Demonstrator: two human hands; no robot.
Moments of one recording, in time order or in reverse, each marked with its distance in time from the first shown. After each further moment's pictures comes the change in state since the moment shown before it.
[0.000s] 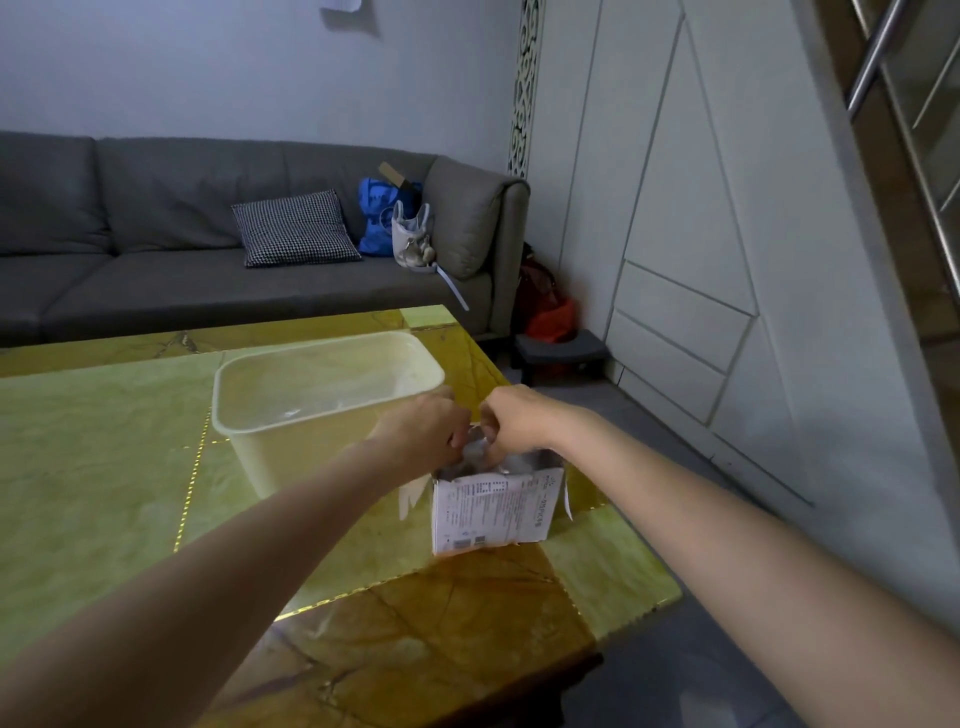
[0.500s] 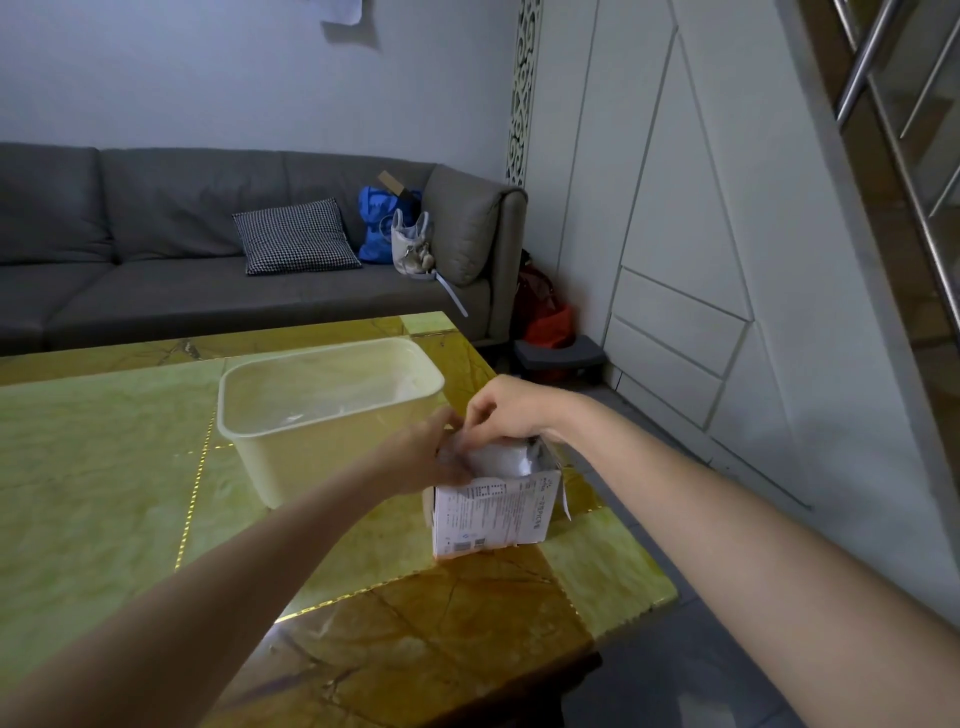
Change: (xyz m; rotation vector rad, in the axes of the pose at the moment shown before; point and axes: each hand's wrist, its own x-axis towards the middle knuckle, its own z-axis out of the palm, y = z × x) left_hand -0.015 -0.002 0.008 -0.501 -0.119 -0.141; right_hand -0.005 -0.001 -0.012 0.418 -0.059 -0.091
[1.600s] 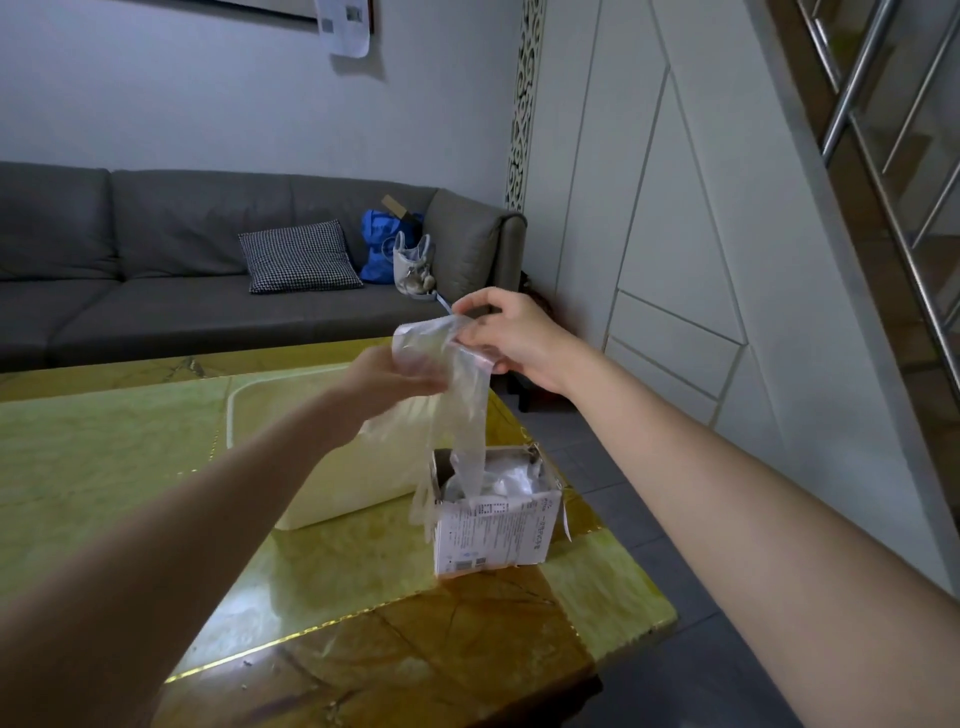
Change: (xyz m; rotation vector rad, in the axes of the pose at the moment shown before) left_hand -0.007 0.016 -0.076 -0.588 0.267 -0.056; right_hand -0.007 -0.055 -0.048 0.559 0.389 -0.158
